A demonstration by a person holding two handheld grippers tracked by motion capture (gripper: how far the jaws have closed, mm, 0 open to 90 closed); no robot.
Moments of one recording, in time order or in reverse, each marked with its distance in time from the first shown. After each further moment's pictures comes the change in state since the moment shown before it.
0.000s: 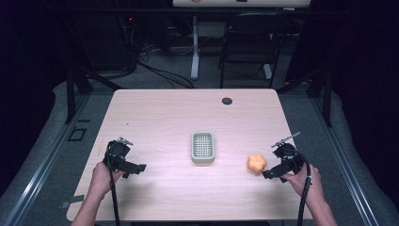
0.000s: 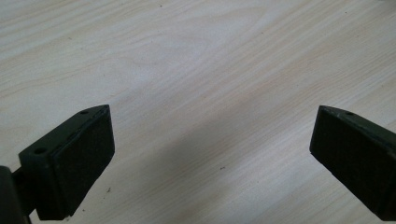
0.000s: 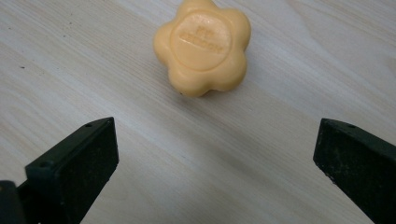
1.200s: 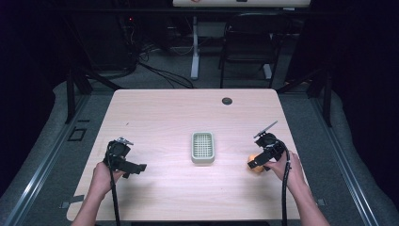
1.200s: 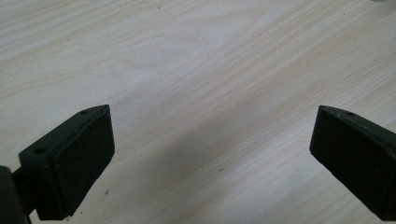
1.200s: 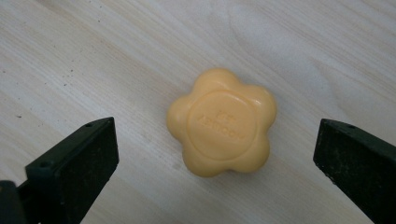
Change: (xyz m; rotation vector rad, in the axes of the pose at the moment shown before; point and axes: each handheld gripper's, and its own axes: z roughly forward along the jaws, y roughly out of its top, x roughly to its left) left arm 0.000 0.000 0.001 -0.004 -0.002 0.001; right arm 0.011 0.054 0.029 0.065 0.000 -0.043
